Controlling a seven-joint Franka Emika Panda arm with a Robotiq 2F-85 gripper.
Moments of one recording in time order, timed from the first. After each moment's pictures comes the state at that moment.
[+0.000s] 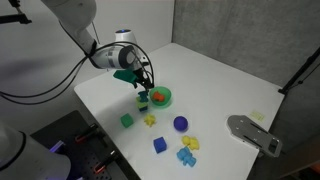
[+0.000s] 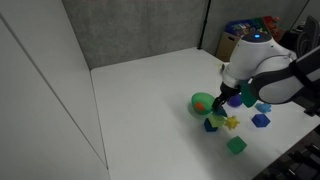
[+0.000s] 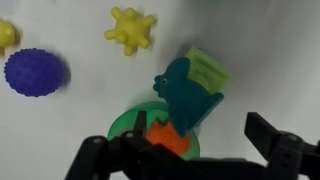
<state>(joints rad) 0.19 0.35 -0.03 -2.34 -0.35 2.73 0.31</state>
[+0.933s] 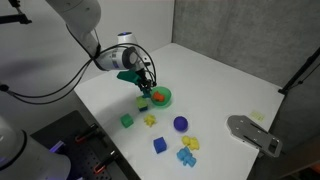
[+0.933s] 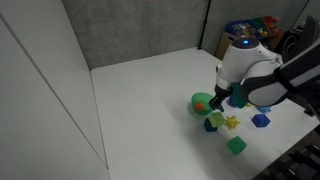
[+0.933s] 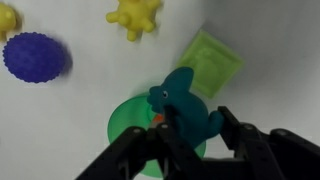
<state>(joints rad) 0.30 0.43 -0.13 -2.27 -0.36 2.74 0.33</state>
